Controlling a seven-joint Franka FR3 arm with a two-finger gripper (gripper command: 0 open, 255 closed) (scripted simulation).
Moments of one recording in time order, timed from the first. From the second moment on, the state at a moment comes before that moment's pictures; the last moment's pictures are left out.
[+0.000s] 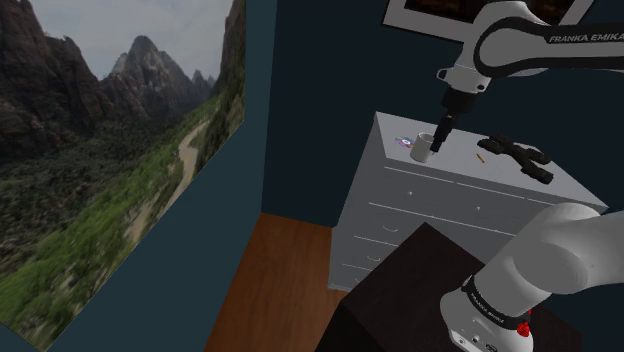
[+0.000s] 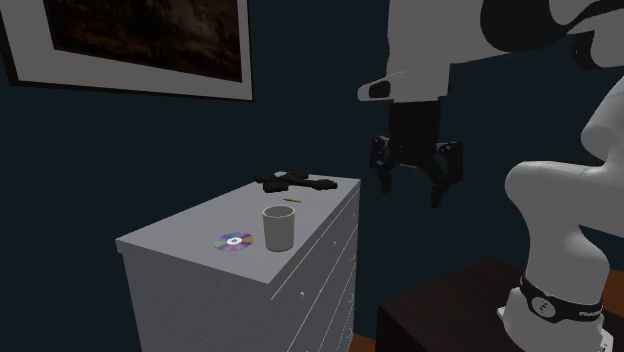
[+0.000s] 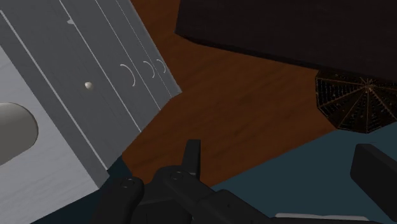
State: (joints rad) arm -0.11 -0.65 -0.20 -2.49 -0.15 1.78 -0.43
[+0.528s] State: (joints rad) arm -0.14 -0.45 -0.36 -2.42 -0.20 1.99 -0.60
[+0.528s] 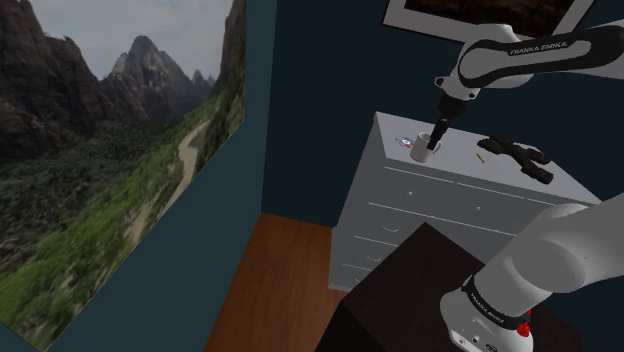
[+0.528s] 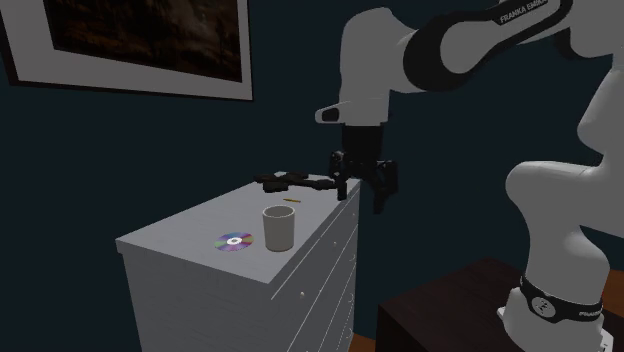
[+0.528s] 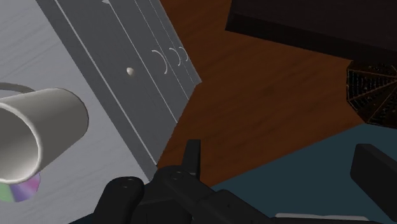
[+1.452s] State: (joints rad) arm -0.16 0.04 -0.58 -2.12 0.03 2.23 -1.01
